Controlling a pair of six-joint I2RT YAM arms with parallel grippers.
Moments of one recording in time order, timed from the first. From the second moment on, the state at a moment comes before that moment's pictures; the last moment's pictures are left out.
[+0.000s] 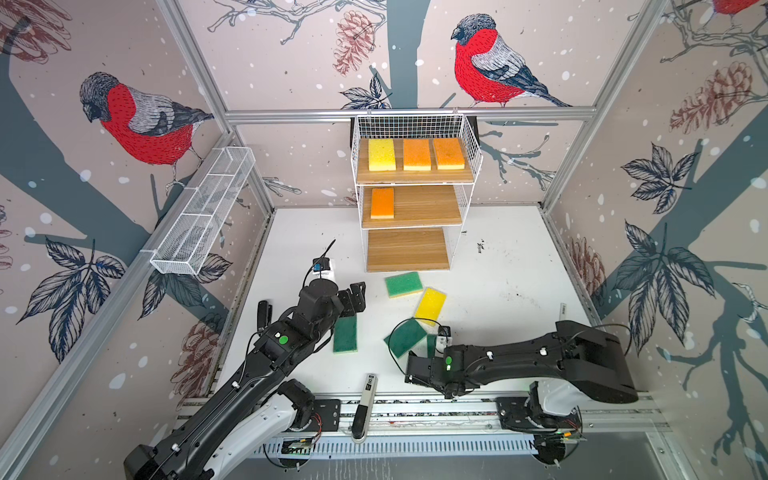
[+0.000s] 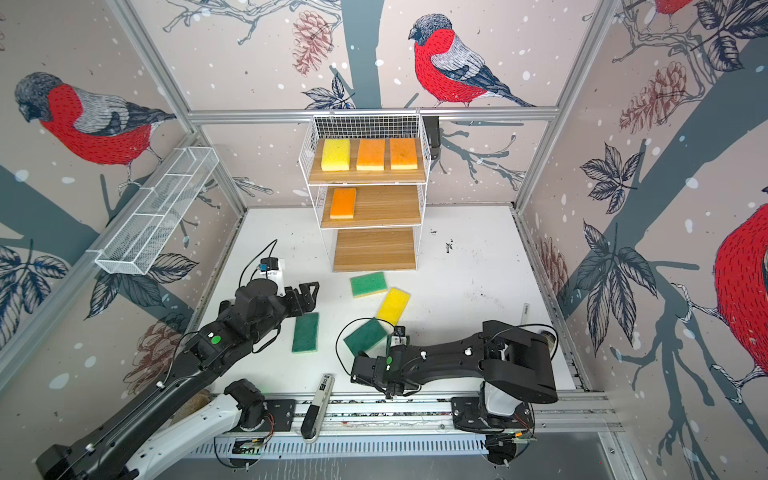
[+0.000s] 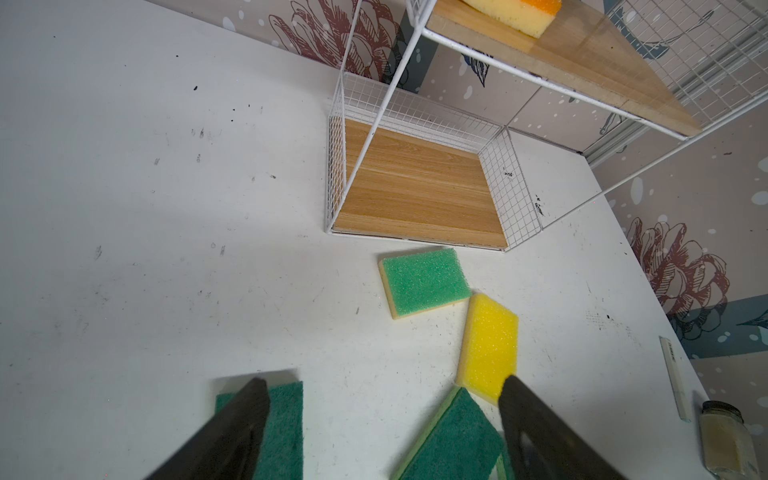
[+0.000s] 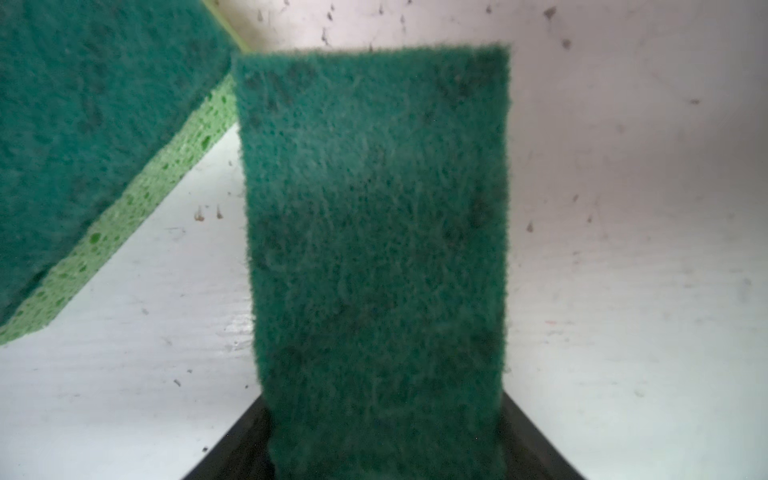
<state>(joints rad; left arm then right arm) -0.61 0.76 0.71 -0.49 -0.21 -0.60 1.47 1.60 0.82 -0.73 0.32 1.44</state>
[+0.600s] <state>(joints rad) -0.61 0.76 0.70 -0.49 -0.21 -0.61 1.49 1.60 0.83 -0.75 0.35 1.41</state>
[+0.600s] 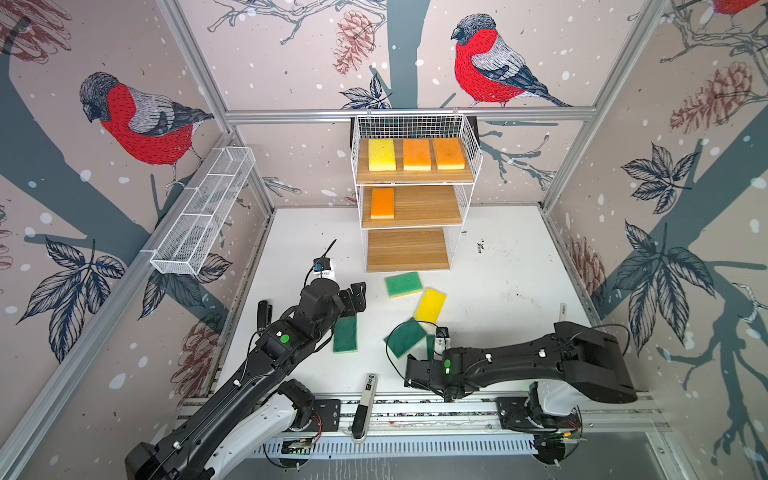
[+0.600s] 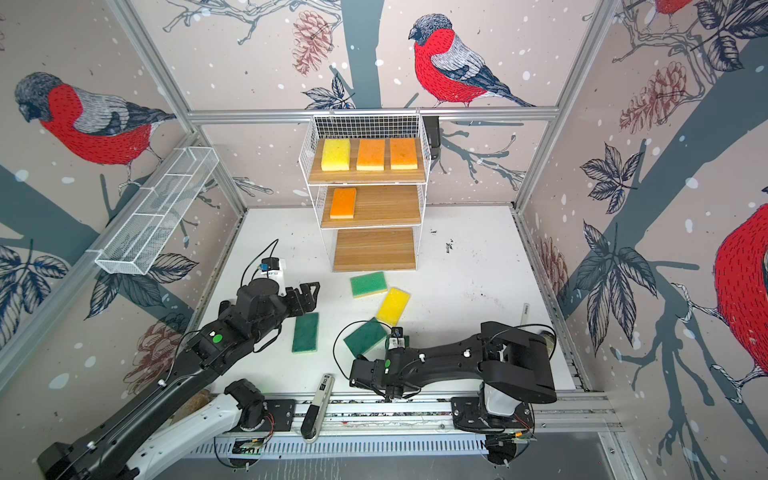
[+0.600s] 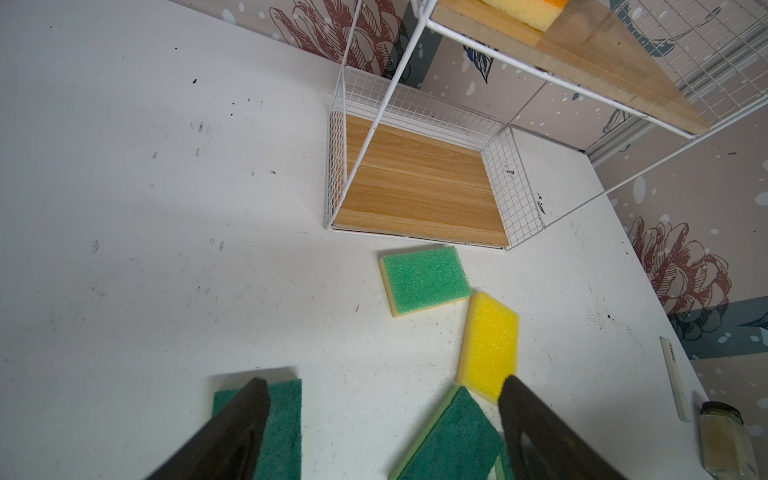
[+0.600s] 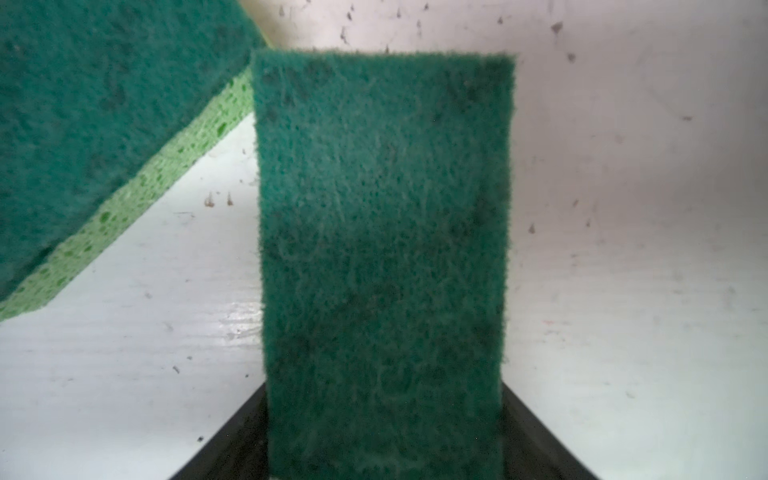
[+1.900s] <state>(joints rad) -0.61 0.76 0.73 -0.50 -0.20 -0.62 1.51 1.46 1.10 -1.00 0.67 1.38</state>
